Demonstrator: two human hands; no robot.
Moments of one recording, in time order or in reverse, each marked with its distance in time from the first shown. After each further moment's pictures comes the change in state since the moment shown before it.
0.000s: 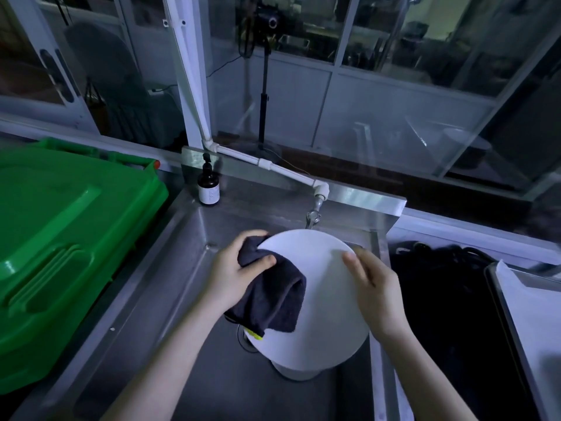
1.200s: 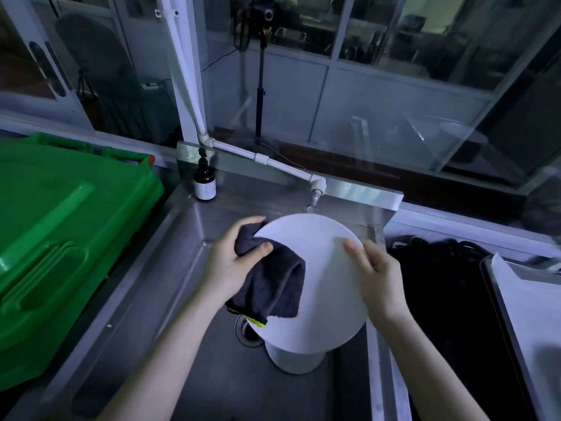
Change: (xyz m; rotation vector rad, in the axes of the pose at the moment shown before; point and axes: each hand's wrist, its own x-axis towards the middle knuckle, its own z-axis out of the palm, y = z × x) left_hand 0.002 0.010 0.001 -0.052 0.050 -0.032; right_hand 0.011 0.005 -0.003 0.135 0.024 0.095
